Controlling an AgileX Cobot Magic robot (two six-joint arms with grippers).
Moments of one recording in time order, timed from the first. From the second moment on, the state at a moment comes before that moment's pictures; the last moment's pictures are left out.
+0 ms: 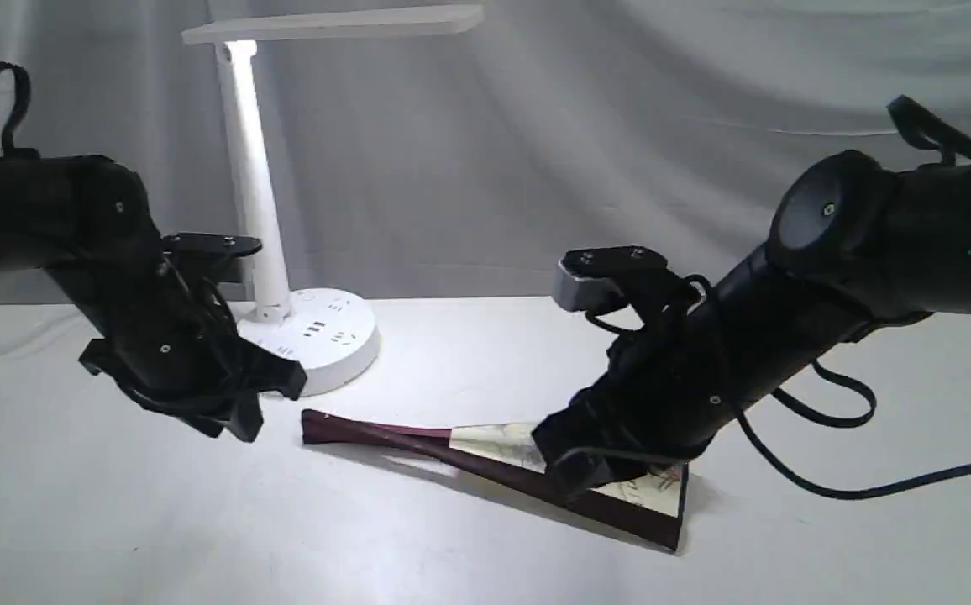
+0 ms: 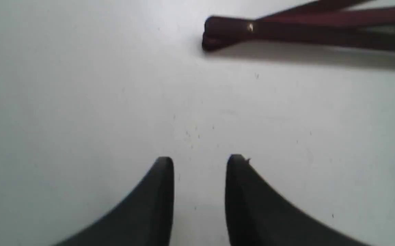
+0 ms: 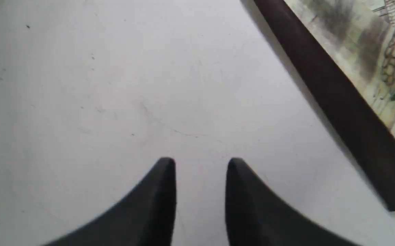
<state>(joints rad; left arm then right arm) -0.20 2.09 -1.57 -0.13 0.87 0.13 0.21 1.84 -1.26 0.63 0.78 -0.60</state>
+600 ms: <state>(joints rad) -0.20 2.35 -1.88 -0.23 0.79 0.12 0.21 1.94 -1.25 0.67 0.74 -0.45</state>
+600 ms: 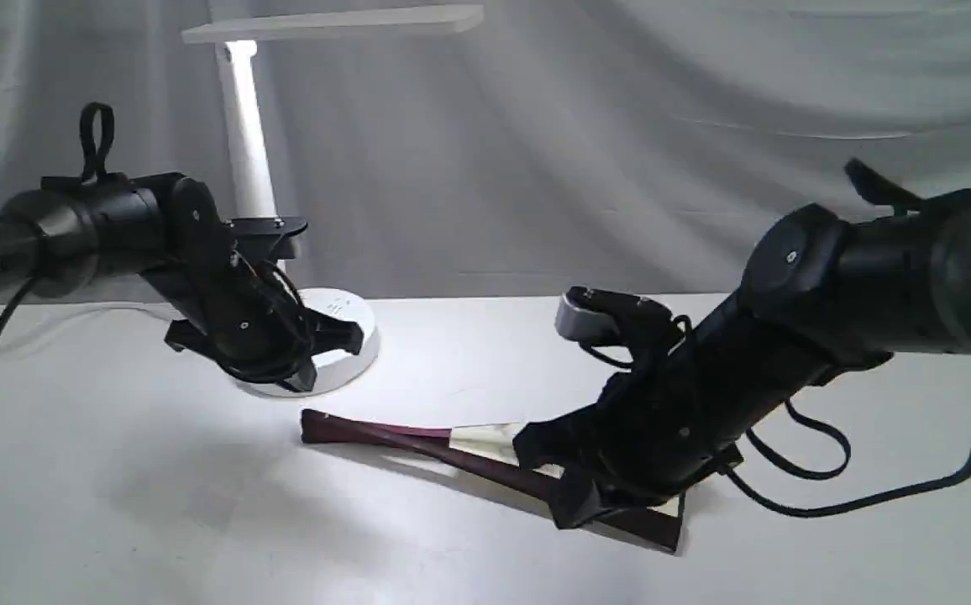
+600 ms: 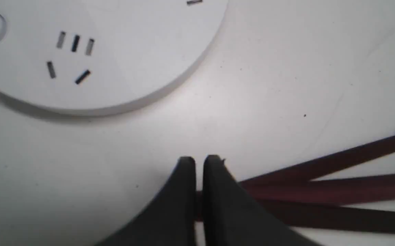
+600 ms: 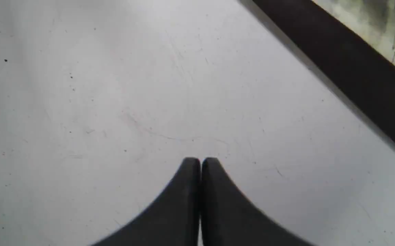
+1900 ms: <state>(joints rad) -0.20 2.42 -1.89 -0.38 0.99 0.15 0.10 2.10 -1.35 0.46 0.65 -0.15</state>
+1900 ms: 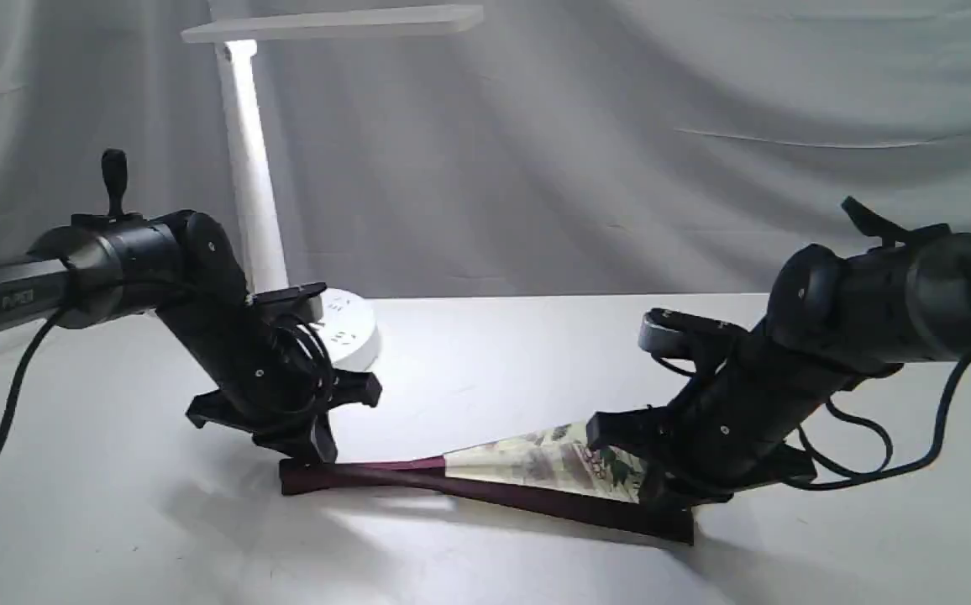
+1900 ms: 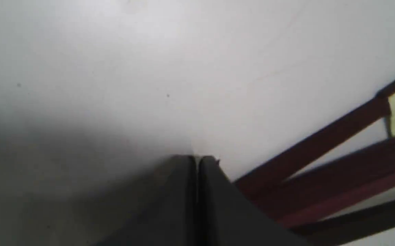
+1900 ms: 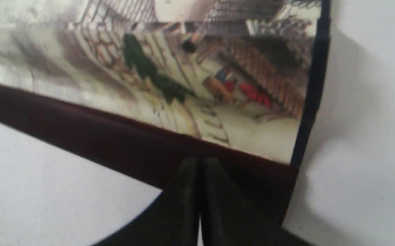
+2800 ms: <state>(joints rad) -0.35 2.42 -1.89 -0.38 1.10 0.16 0.07 2.24 -1.60 0.46 0.56 -0.15</state>
